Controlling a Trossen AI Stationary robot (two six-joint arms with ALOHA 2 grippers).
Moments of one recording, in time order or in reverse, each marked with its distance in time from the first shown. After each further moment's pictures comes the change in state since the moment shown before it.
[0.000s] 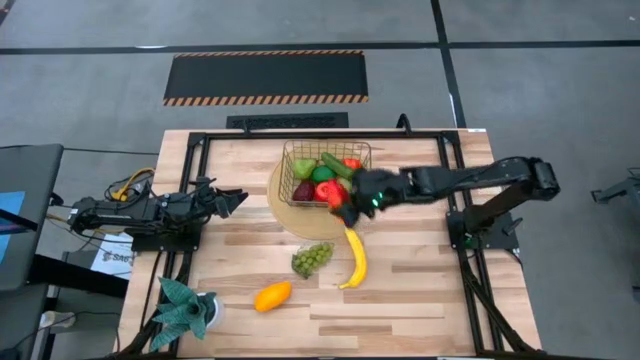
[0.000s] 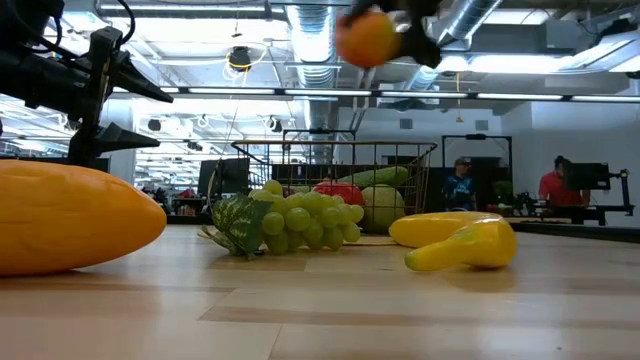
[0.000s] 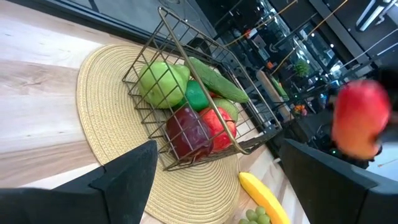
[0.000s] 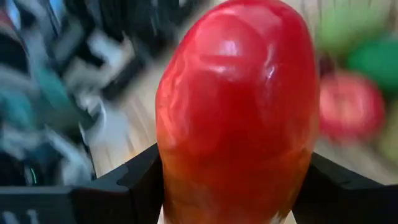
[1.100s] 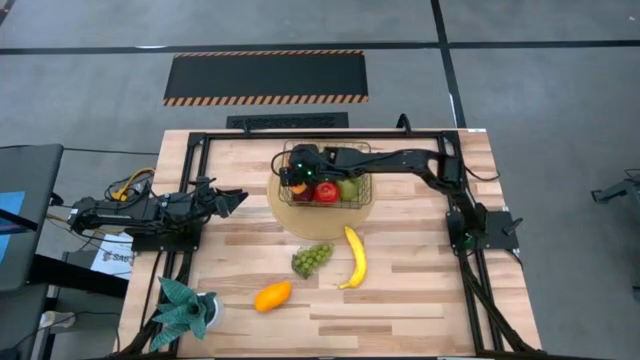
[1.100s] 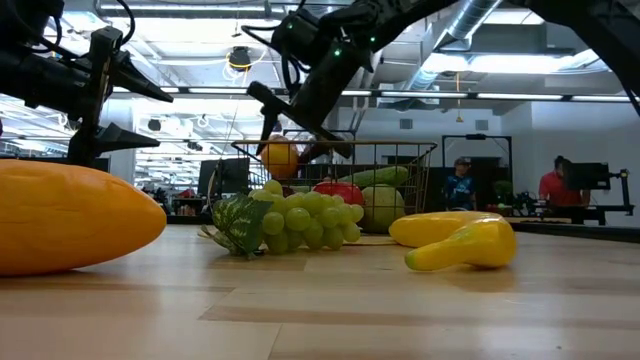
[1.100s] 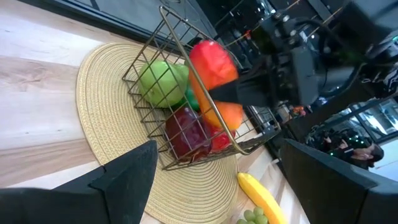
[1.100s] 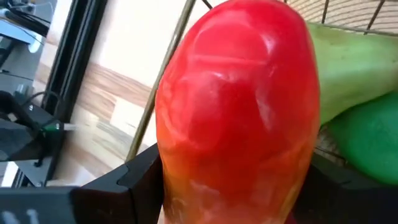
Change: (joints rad) left arm 0.000 0.000 0.000 0.000 0.000 -0.016; right arm -0.249 0.720 0.567 -0.044 0.033 0.221
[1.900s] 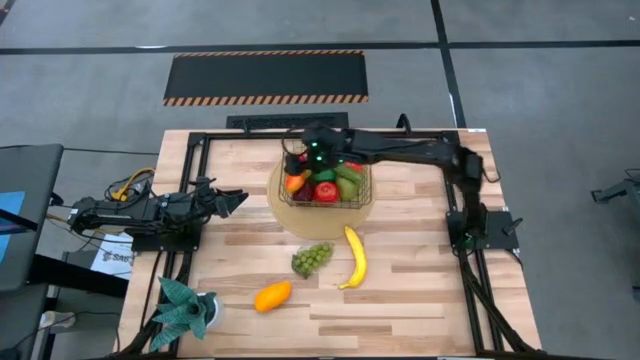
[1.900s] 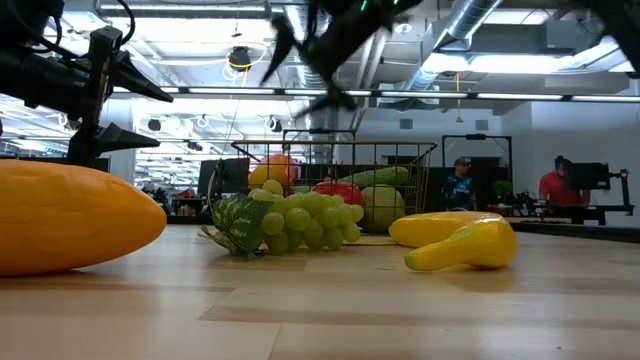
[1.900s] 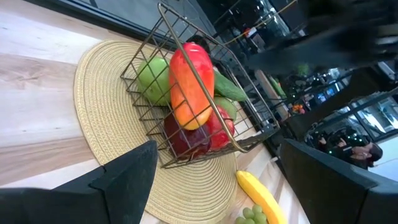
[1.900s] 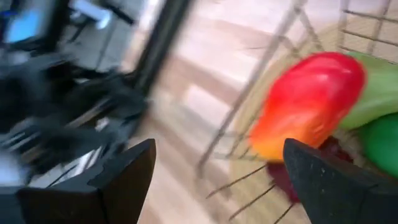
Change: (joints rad) left arm 0.000 0.000 0.000 0.000 0.009 0.000; right arm -0.044 -0.160 -0.001 -0.015 -0.197 -0.112
